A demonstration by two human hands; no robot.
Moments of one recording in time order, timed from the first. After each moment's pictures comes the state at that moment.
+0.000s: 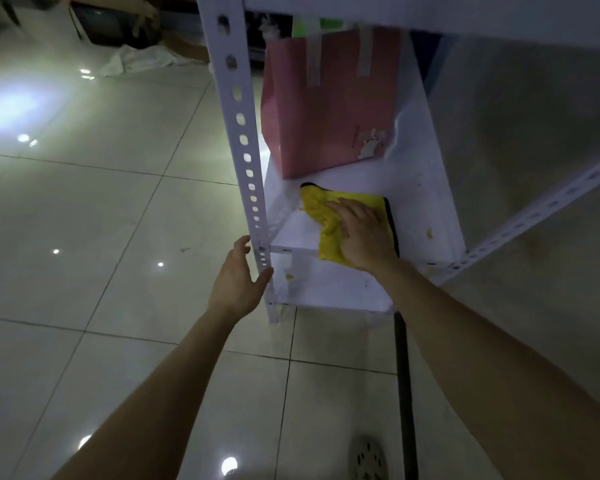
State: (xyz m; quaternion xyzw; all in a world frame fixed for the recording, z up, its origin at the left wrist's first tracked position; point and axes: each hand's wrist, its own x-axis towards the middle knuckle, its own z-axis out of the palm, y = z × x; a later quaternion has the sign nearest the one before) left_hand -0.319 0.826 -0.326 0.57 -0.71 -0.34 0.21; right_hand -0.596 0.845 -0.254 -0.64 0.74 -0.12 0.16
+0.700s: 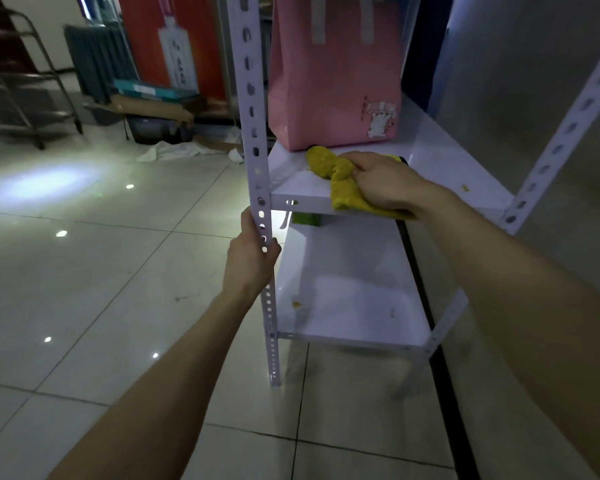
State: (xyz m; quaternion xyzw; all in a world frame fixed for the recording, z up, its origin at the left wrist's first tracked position) left_hand -0.357 0.789 -0.436 0.49 -0.71 -0.21 0.45; right_hand -0.613 0.831 -0.270 -0.68 0.70 -0.19 0.10
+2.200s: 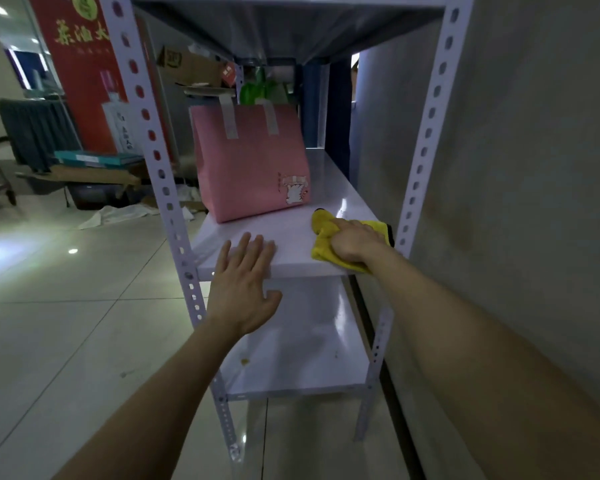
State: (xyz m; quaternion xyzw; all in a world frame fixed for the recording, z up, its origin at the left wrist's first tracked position) left_hand -0.440 0.821 -0.343 0.40 -0.89 0.12 0.20; right_hand -0.703 0.862 -0.265 -0.53 0.83 -0.13 0.10
